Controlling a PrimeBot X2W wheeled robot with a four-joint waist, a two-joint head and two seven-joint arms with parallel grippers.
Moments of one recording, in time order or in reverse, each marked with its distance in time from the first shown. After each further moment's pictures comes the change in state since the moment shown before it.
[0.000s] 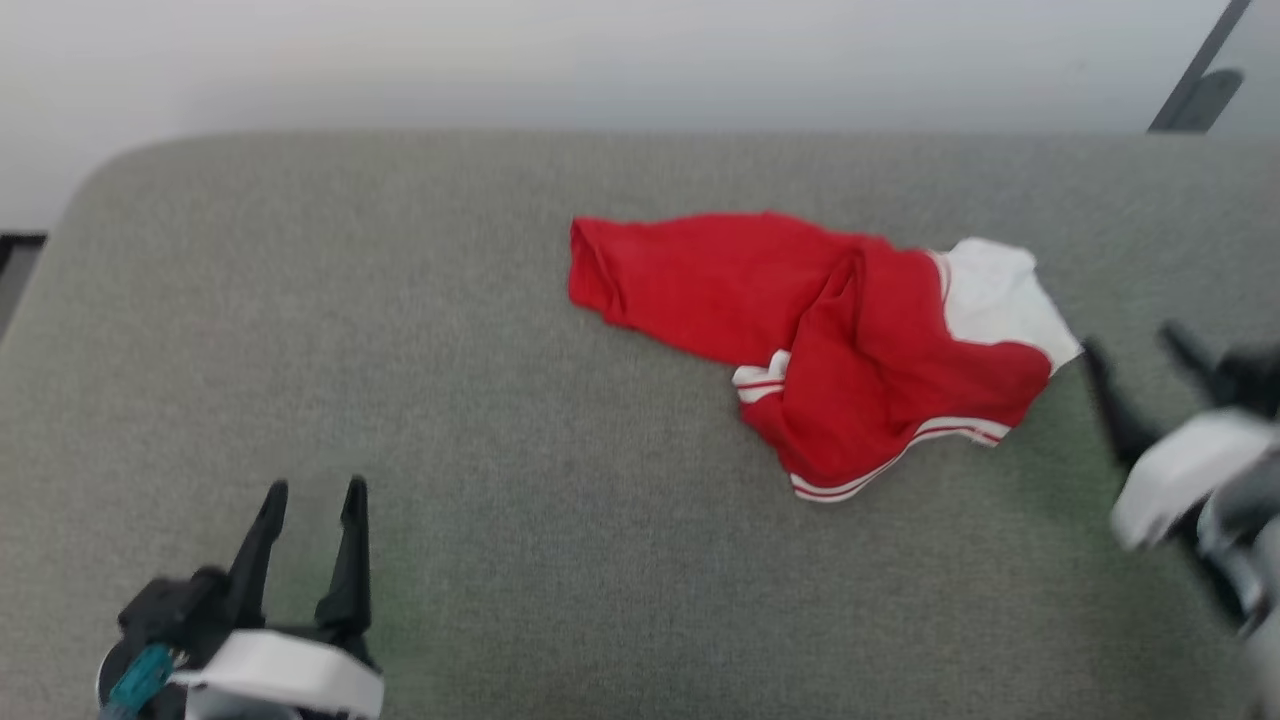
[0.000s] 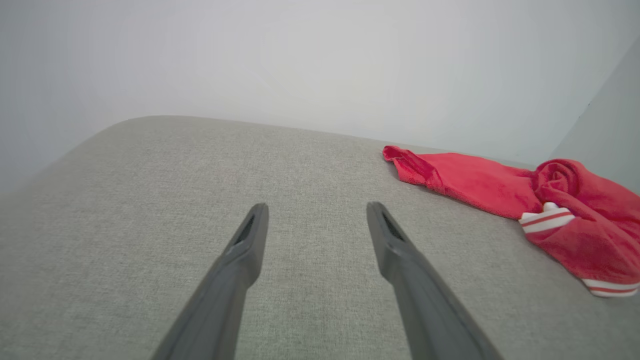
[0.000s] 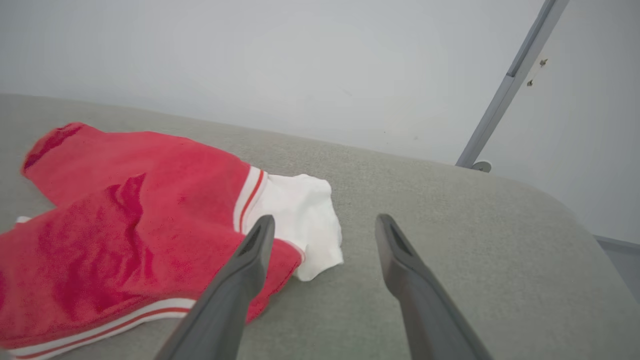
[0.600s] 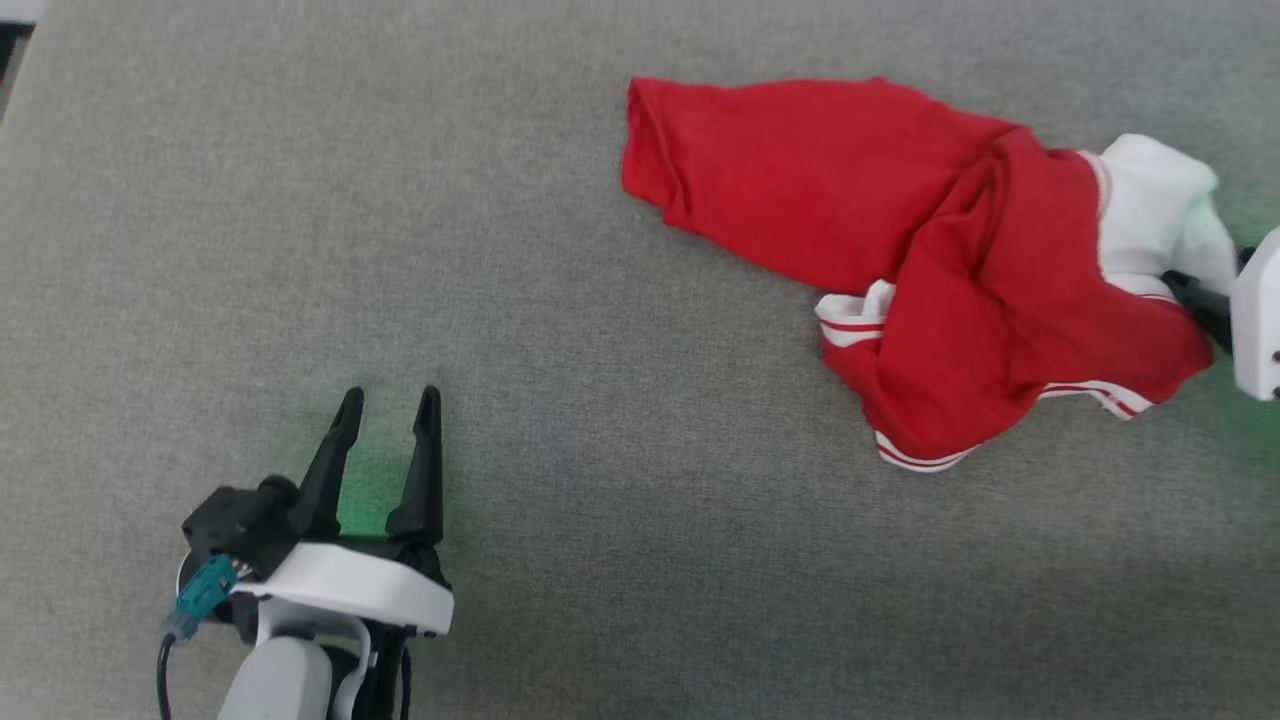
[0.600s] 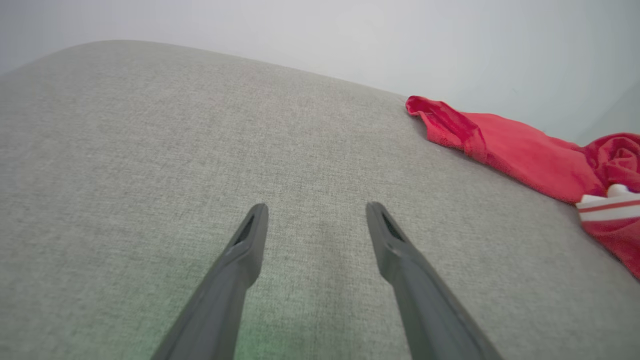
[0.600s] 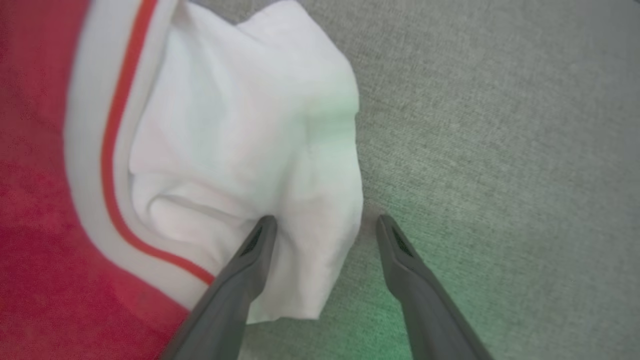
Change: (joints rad) left arm -0.151 -0.061 -0.078 0.035 -0.027 0.000 0.000; right arm -0.405 -0.300 0.379 0.107 0.366 0.000 0.596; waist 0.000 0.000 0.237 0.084
